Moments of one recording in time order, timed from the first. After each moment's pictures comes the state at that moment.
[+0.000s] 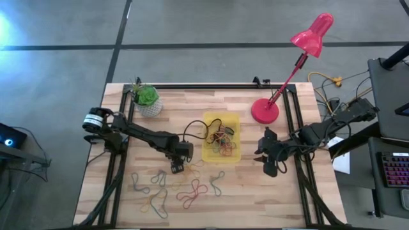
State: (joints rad) left arm -0.15 1.69 0.93 -0.60 -0.01 -0.43; right arm 0.45 1.03 0.82 -0.72 0.24 0.65
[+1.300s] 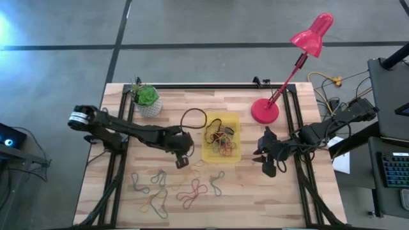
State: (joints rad) left arm -0.15 1.49 0.96 -0.52 -0.15 -0.44; right arm 0.45 1.03 0.83 -0.69 0.24 0.70
